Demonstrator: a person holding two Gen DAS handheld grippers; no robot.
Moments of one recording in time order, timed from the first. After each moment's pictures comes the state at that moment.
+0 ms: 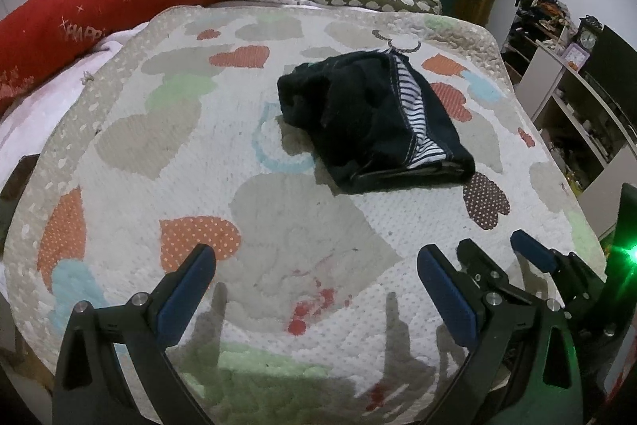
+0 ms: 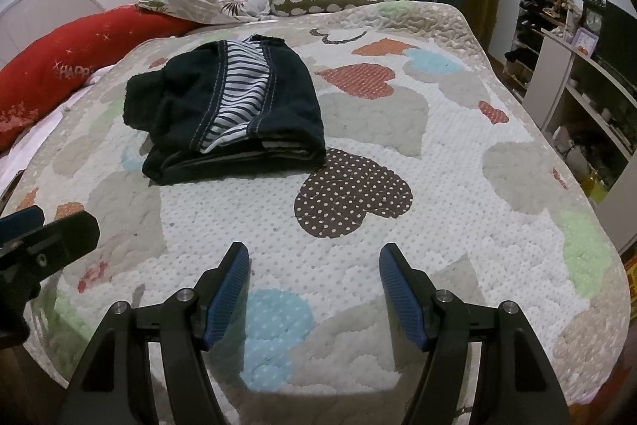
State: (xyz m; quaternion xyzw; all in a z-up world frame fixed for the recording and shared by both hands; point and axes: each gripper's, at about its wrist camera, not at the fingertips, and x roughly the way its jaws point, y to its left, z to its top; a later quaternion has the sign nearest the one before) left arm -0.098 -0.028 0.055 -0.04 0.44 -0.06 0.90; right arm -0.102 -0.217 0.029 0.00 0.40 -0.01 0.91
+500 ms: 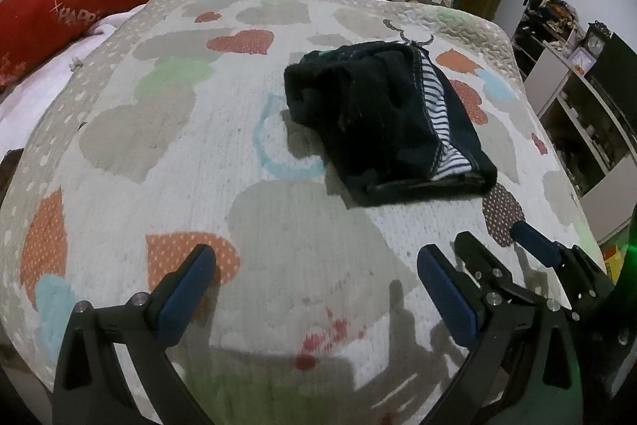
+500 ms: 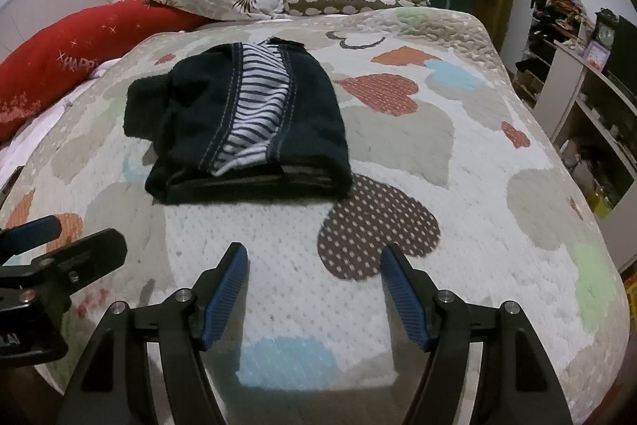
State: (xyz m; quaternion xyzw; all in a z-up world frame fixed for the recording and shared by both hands) left arm -0.068 -0.022 0.043 -0.06 0.46 -0.06 0.88; right arm -0.072 -0.203 0.030 -0.02 0.41 0.01 0.91
